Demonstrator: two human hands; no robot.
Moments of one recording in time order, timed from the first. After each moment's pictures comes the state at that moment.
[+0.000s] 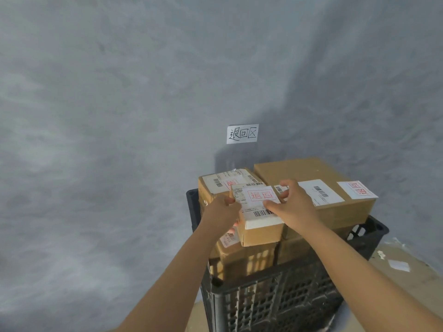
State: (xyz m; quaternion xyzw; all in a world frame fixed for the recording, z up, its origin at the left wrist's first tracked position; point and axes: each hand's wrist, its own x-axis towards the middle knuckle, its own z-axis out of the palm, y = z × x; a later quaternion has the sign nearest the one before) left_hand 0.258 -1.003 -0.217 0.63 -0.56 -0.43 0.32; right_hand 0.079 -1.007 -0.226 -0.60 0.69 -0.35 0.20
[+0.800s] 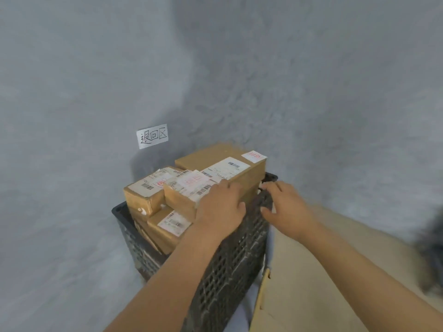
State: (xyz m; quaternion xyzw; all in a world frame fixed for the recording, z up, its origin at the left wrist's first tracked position) left_hand 0.216 -0.928 -0.191 0.32 -0.93 -0.06 0.17; right_hand 0.070 -0.833 -0.214 -0.56 0.80 -0.23 -0.03
